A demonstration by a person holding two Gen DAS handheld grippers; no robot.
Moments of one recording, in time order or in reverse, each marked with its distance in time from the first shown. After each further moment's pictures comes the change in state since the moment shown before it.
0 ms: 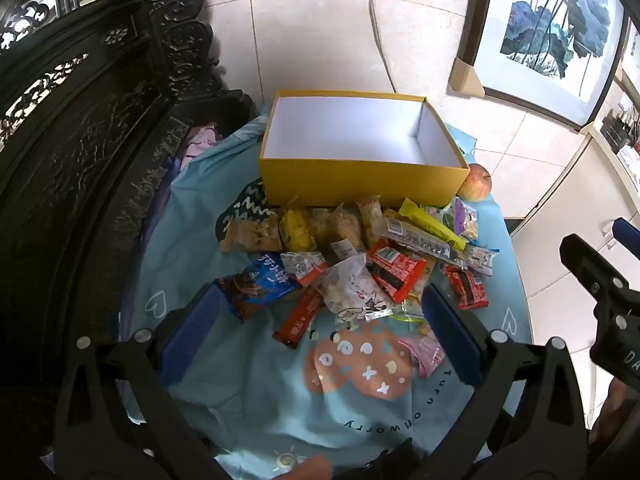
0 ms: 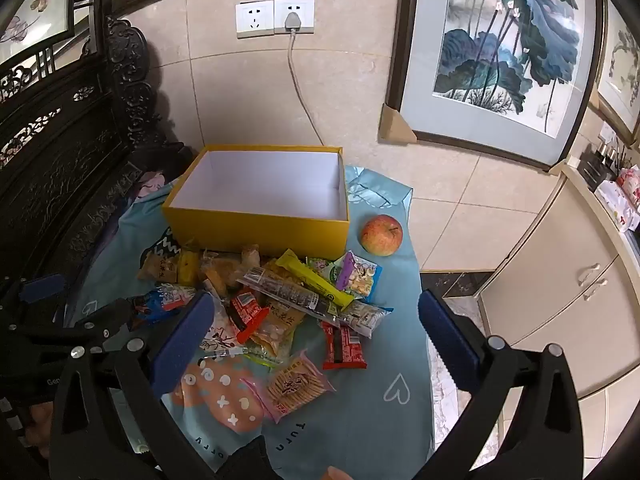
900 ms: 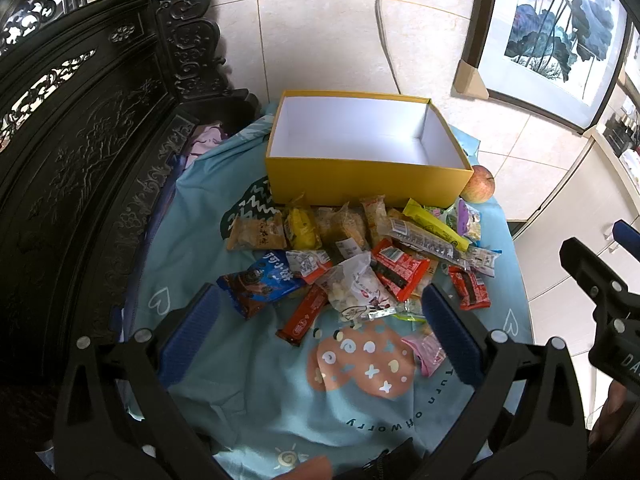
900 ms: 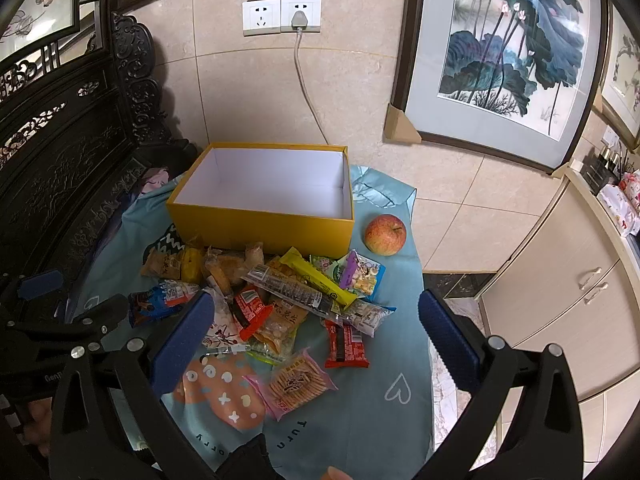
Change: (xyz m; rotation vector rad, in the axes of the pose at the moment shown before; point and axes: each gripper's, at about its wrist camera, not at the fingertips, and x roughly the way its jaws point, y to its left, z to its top) left arm -0.004 0.002 0.000 -0.003 -0.006 -0.003; right arm -0.004 0.006 0.000 0.000 0.011 0.000
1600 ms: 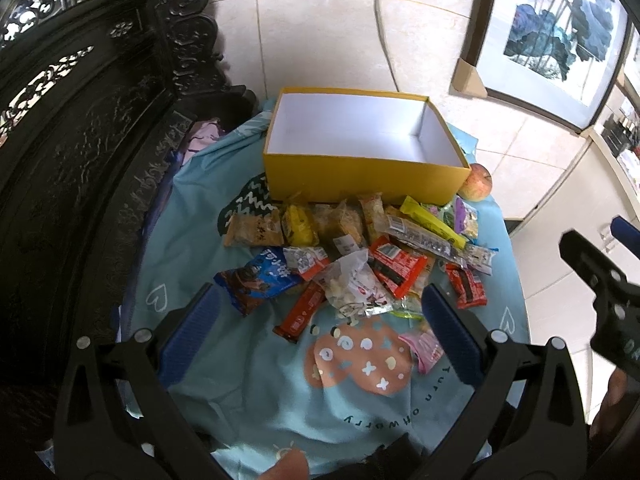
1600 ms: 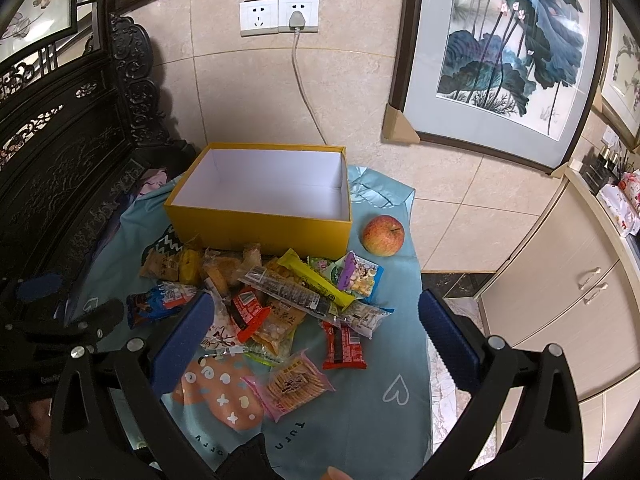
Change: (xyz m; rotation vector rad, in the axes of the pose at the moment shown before) left arm -0.002 0.012 -0.001 0.006 0.016 -0.026; right arm 0.009 -0.006 0.001 -0.004 -0.001 0.002
